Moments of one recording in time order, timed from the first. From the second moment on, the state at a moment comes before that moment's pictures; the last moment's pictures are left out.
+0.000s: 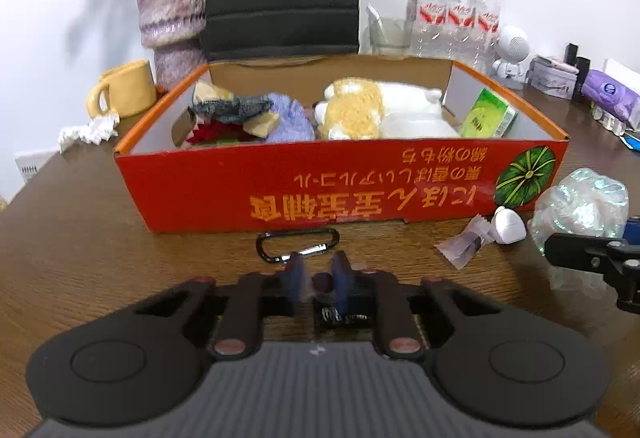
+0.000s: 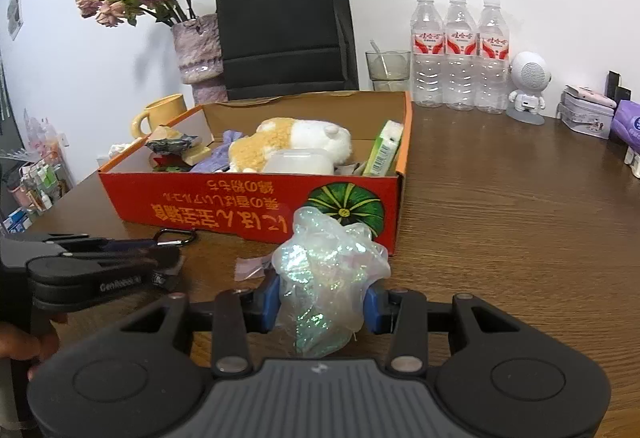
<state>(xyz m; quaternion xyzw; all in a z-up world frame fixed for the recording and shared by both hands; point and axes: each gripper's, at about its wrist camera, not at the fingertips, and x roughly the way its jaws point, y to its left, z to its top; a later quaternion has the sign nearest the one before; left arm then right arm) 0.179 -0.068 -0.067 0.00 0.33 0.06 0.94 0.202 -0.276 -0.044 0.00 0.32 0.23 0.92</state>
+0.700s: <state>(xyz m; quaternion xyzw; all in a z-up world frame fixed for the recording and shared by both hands) 0.149 -0.040 -0.022 -0.05 0.26 -0.01 0.96 0.196 -0.279 -0.033 0.00 0.30 0.22 0.93</state>
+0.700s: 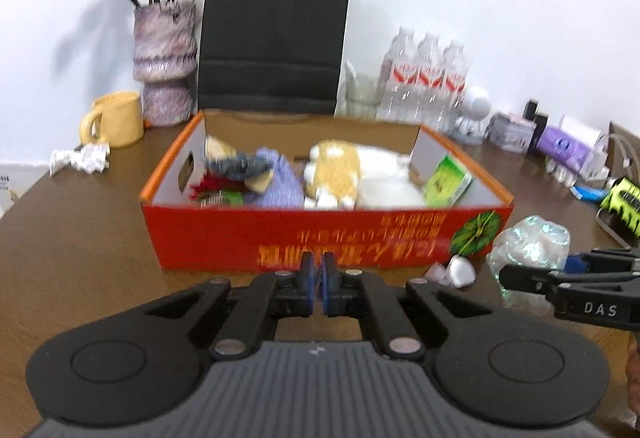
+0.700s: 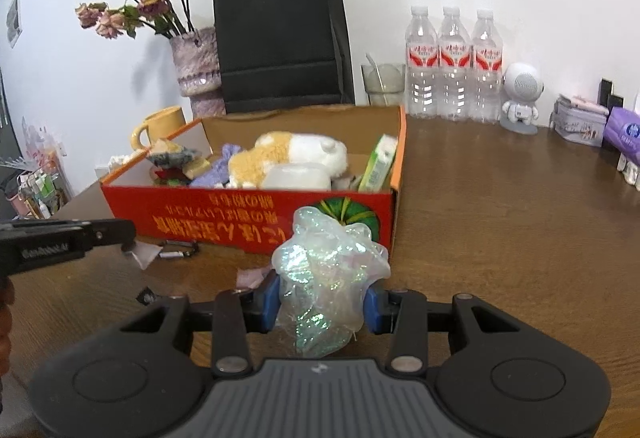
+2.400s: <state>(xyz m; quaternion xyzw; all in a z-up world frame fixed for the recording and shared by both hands) 0.298 -0.008 -0.013 -0.09 0.22 -0.01 0.97 0.329 -0.201 0.011 -0.07 0.29 0.18 0.94</state>
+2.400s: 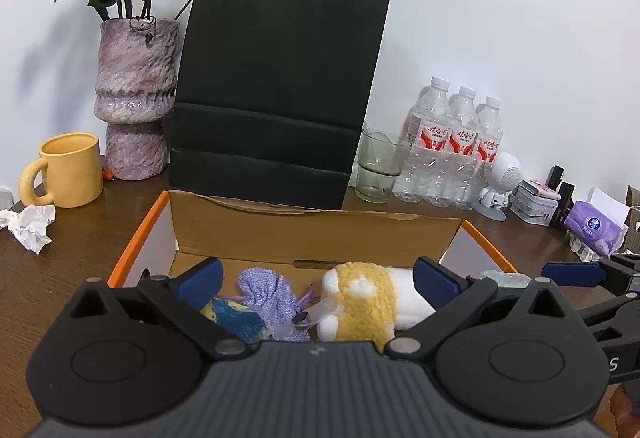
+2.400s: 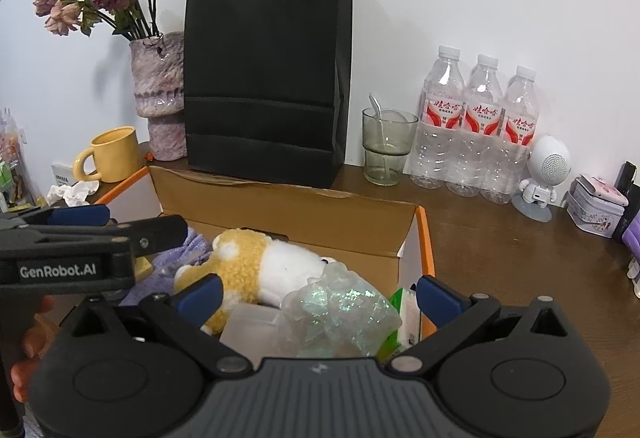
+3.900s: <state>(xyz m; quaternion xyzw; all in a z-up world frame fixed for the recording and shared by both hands) 0.133 -0.003 -0.017 -0.08 0.21 -0.01 0.97 0.161 -0.260 -0.008 -0.03 0.28 0.14 0.95</state>
